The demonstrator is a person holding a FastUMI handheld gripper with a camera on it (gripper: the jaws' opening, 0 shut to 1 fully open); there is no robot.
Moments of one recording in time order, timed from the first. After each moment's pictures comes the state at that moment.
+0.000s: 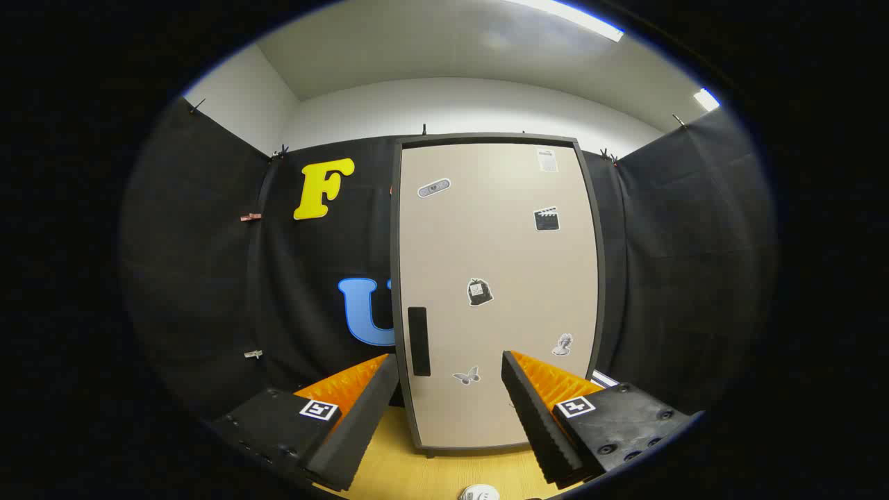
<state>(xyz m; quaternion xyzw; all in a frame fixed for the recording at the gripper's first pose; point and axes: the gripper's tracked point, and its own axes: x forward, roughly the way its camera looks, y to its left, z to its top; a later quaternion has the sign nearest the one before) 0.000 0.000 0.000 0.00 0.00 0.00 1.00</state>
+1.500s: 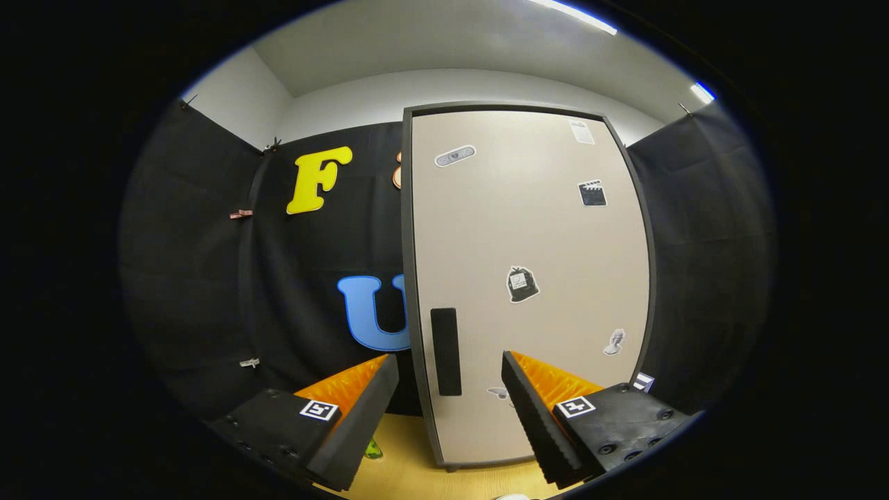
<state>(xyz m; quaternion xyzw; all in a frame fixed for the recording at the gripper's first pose) 0.104 0.045 -0.031 0.02 0.01 0.00 1.00</state>
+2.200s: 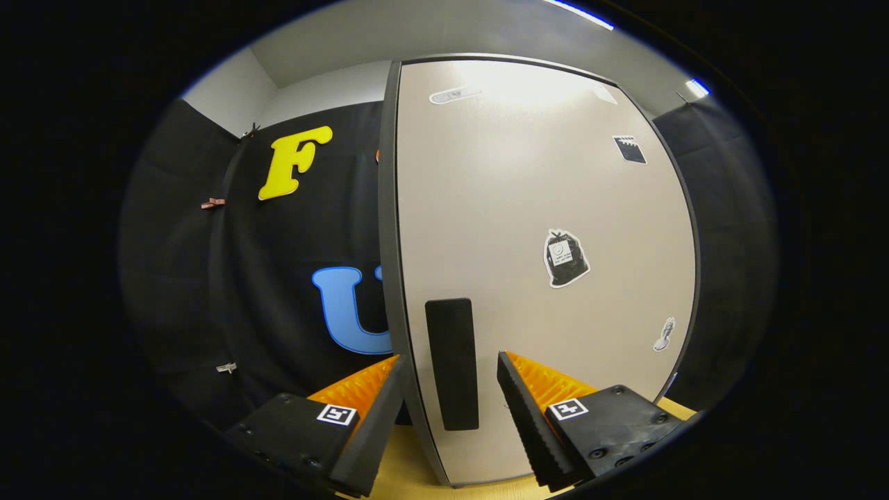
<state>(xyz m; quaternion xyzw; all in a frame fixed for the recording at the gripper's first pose) 0.202 0.045 -0.078 0.02 0.03 -0.04 1.00</state>
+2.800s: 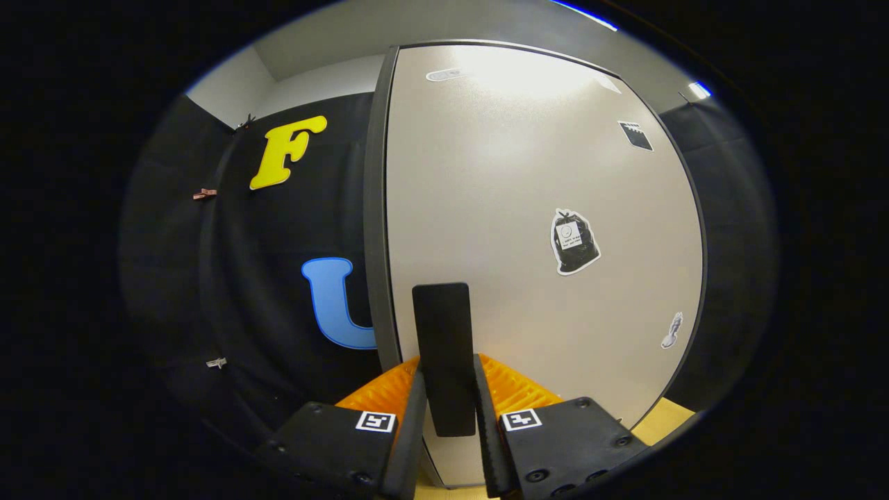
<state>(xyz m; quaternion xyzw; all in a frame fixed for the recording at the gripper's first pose) 0.215 0.041 -0.089 0.01 0.03 -0.04 1.00</state>
